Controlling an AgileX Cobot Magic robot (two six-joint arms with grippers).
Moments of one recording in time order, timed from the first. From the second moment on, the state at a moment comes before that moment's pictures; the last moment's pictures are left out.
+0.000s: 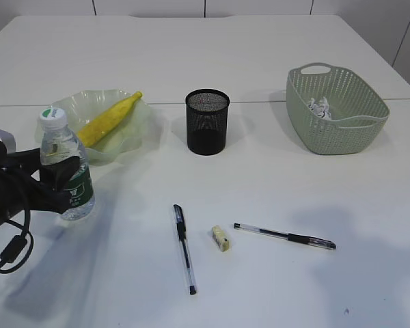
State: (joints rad) left arm -0.19 1.88 -0.39 0.14 -1.20 0.01; right arm 0.01 0.86 -0.95 -0.07 1.13 -0.14
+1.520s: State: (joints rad) left arm -0.19 1.85 -0.40 0.14 -1.13 0.01; right arm 0.01 0.86 -0.95 -0.06 1.12 -0.14
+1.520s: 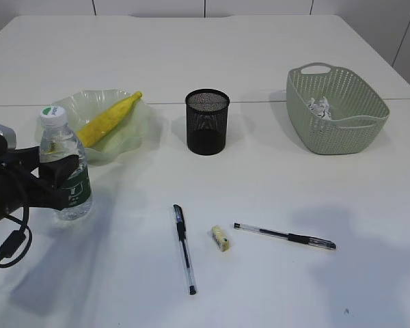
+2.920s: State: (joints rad) left arm -0.19 1.86 -0.44 0.11 -1.12 0.01; right arm 0.01 0.86 -0.95 -0.06 1.12 -0.14
